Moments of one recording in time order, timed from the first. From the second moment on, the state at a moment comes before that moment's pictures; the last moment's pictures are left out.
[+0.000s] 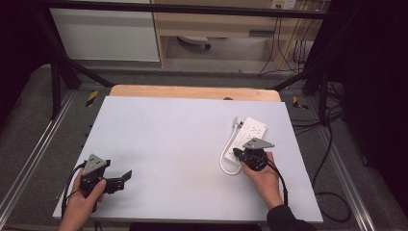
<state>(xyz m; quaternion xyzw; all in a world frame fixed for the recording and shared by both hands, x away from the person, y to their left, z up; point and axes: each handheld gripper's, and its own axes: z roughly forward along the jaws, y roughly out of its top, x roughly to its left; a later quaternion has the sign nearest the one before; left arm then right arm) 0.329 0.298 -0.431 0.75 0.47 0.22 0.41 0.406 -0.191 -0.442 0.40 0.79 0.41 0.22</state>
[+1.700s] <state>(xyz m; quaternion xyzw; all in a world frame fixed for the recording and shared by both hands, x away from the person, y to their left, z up) 0.328 0.299 -0.430 0.74 0.47 0.23 0.42 0.401 -0.195 -0.424 0.40 0.76 0.47 0.21</state>
